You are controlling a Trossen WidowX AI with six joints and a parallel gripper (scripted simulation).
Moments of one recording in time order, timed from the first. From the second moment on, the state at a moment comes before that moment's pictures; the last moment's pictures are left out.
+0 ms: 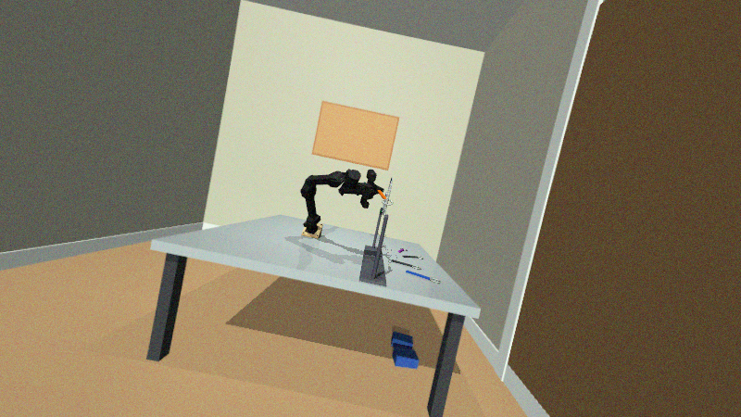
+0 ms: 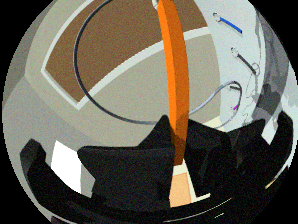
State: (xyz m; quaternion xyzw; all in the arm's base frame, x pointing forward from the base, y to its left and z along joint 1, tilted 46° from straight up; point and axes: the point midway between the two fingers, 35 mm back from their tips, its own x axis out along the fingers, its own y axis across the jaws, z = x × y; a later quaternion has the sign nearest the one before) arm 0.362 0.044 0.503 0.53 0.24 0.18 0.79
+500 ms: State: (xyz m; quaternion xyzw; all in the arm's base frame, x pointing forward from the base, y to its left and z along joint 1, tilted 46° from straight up) arm 0.362 0.044 0.503 0.47 0.24 0.17 0.83
